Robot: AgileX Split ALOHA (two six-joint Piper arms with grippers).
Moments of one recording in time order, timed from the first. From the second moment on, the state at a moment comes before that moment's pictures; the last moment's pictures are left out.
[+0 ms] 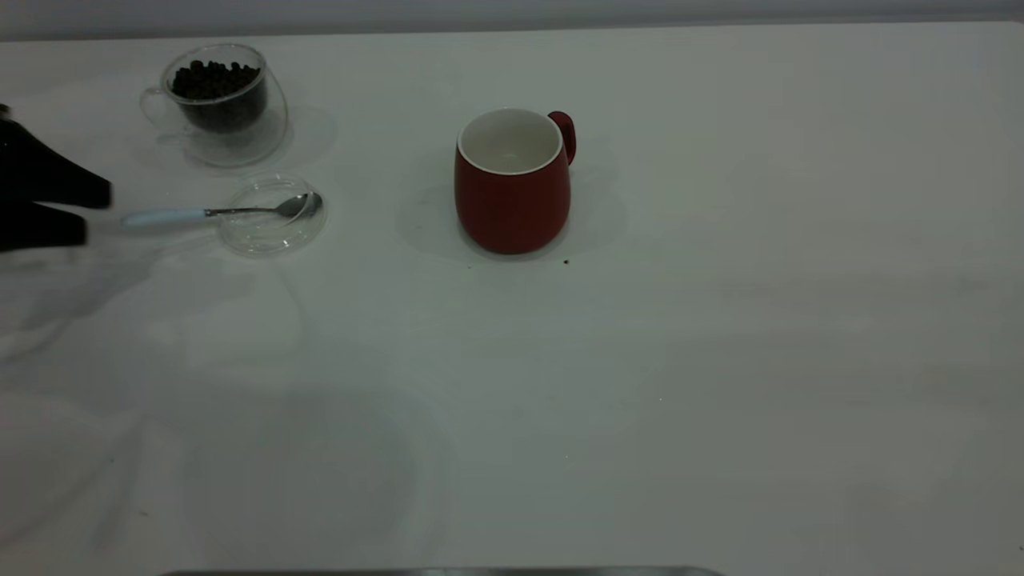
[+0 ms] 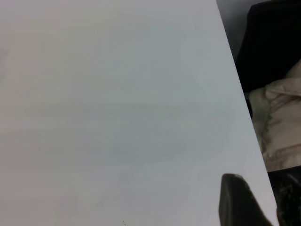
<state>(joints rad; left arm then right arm) 0.45 2.37 -1.11 -1.28 0.76 1.35 -0.02 -0.02 -0.47 -0.10 1.13 0.01</state>
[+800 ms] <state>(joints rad) 0.39 2.42 -1.12 -1.43 0.72 1.46 -0.02 -0.02 -0.47 -0.10 1.13 0.01</state>
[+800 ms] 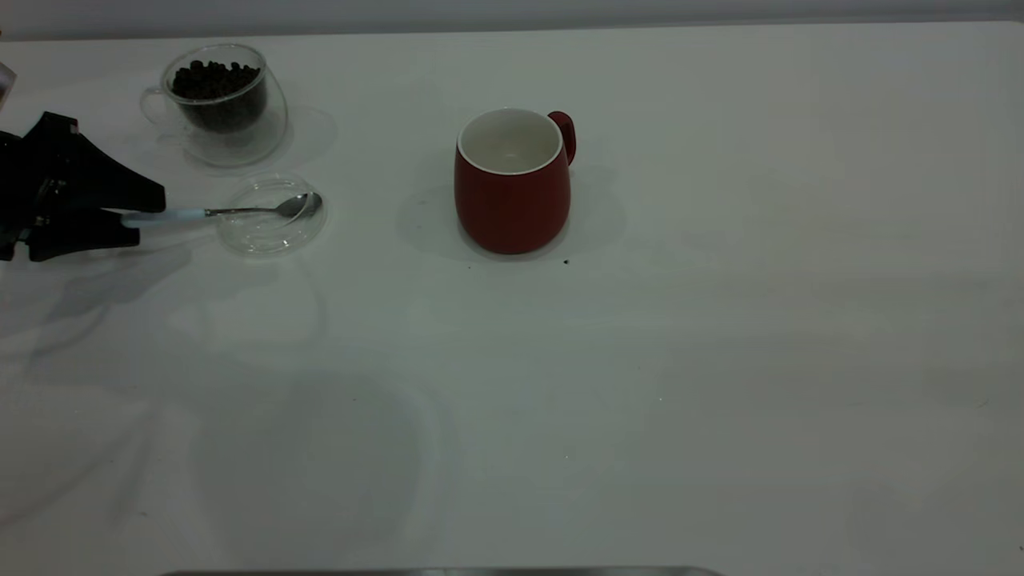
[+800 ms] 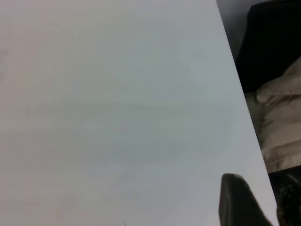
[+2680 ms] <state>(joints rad) 0.39 2.39 -1.12 -1.41 0.87 1.39 -0.02 -0.02 -0.47 -0.10 1.13 0.01</state>
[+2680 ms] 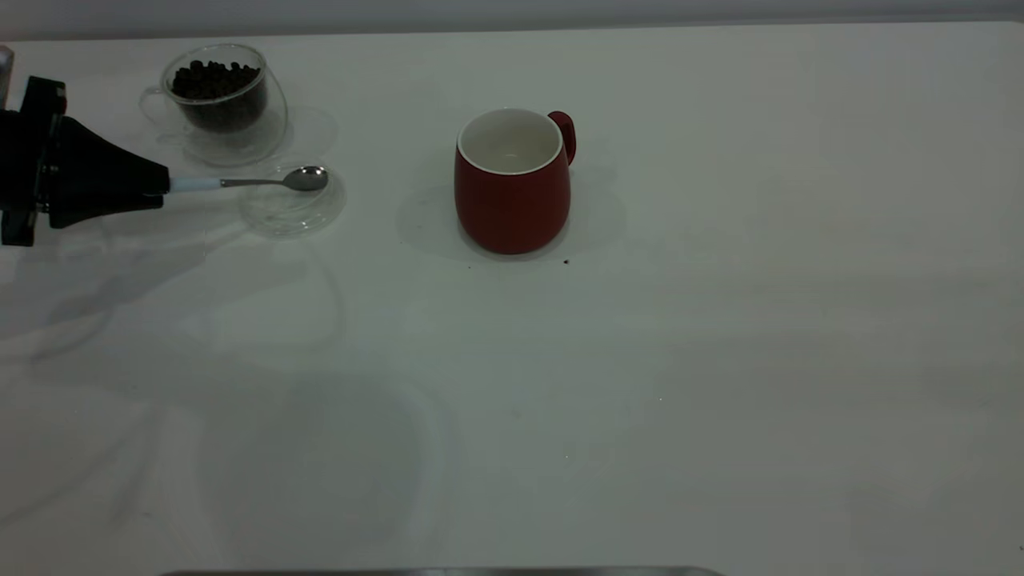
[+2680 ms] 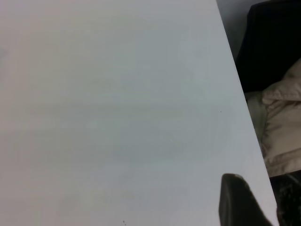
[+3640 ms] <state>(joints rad) 0.39 2.20 -1.56 -0.91 0.97 0.74 -0.02 -0.02 -0.47 -0.10 1.13 0.01</state>
